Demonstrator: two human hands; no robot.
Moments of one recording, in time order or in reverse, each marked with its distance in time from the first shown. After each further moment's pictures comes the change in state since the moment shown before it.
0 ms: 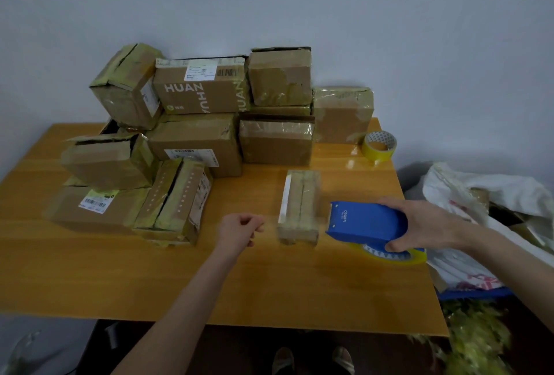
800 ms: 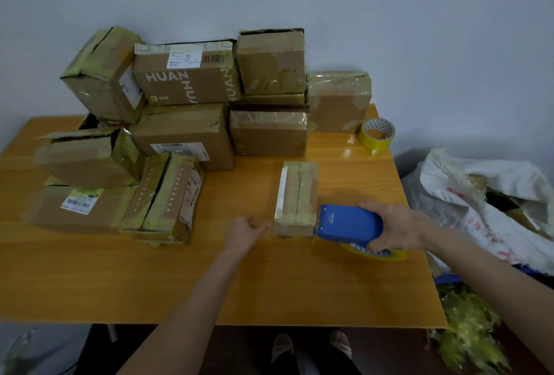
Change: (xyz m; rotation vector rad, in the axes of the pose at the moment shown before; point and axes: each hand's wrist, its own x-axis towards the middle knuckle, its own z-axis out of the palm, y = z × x) left_hand 0.037 -0.033 0.032 0.350 -0.115 -0.125; right_hand 0.041 0.012 0.039 -0.118 -0.094 0.174
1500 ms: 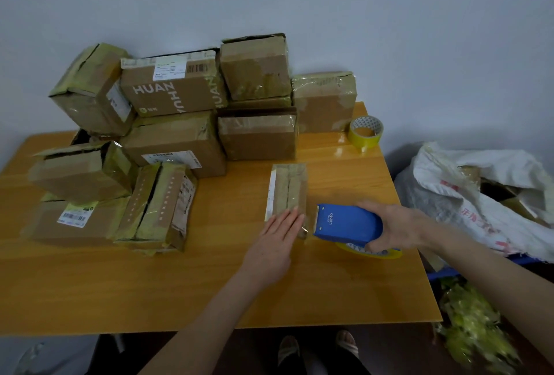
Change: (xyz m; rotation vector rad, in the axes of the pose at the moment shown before) left_hand -0.045 0.022 0.036 0.843 -0.035 0.797; right_hand -0.012 0.018 0.001 0.024 0.037 -0.056
